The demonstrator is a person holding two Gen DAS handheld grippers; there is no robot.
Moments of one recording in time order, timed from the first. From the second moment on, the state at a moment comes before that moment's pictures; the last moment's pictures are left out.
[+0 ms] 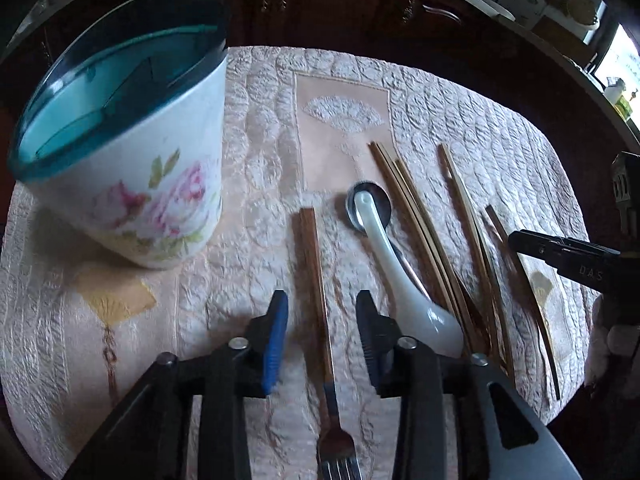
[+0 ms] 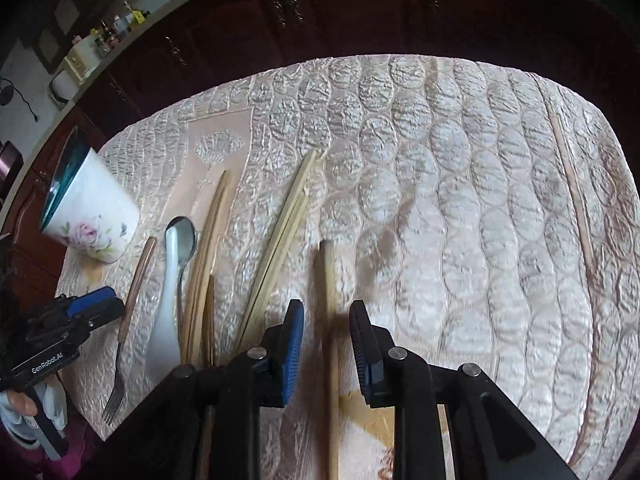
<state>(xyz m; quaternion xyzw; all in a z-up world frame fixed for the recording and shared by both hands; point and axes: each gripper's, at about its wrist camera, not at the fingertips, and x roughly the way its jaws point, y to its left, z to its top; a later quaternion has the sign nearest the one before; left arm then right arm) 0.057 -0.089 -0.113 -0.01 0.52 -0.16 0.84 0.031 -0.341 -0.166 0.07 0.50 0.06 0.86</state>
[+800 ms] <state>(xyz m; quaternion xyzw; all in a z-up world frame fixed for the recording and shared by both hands) 0.068 -0.089 -0.078 0.00 0.49 -0.18 0.85 0.031 -0.324 -0.144 0.04 0.48 0.11 0.87</state>
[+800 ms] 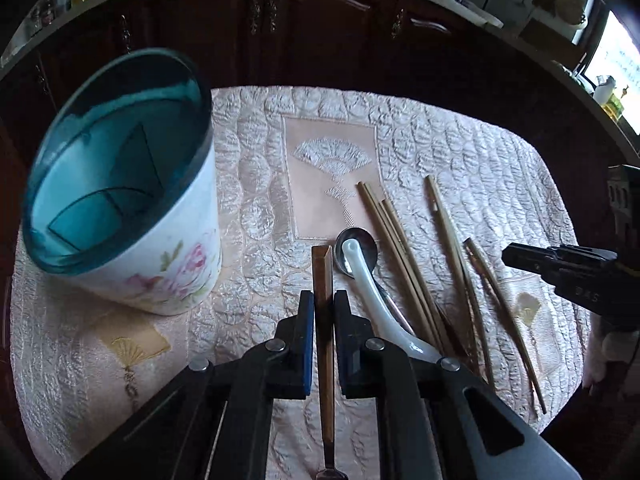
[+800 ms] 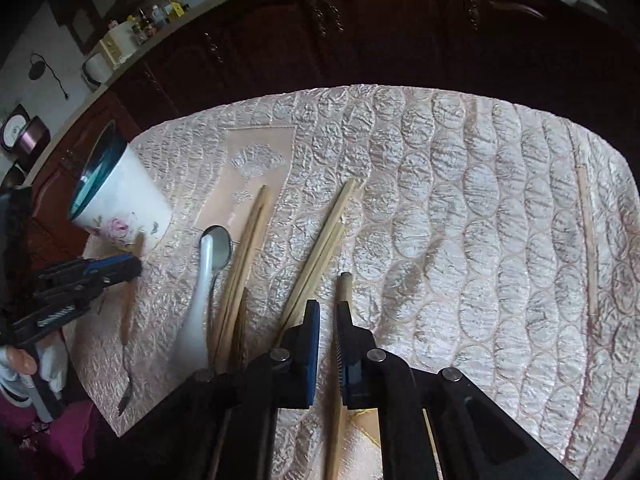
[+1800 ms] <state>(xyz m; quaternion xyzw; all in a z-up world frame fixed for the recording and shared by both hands) -0.001 -0.051 0.009 -0.04 0.42 -0.23 0.88 -0.030 -0.309 -0.058 0.05 0.39 0.18 0.90</state>
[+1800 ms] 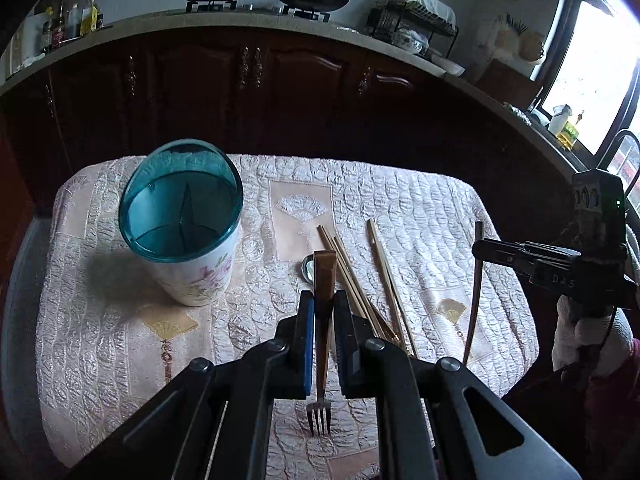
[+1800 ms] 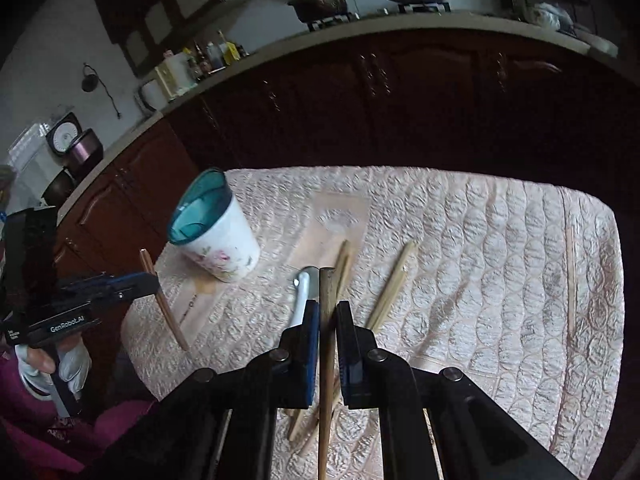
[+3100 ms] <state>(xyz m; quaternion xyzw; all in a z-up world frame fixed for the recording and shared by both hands) 0.067 0.038 0.129 -0.08 0.29 -0.13 0.94 0.047 -0.166 0.114 -0.02 0.22 0.27 0.94</state>
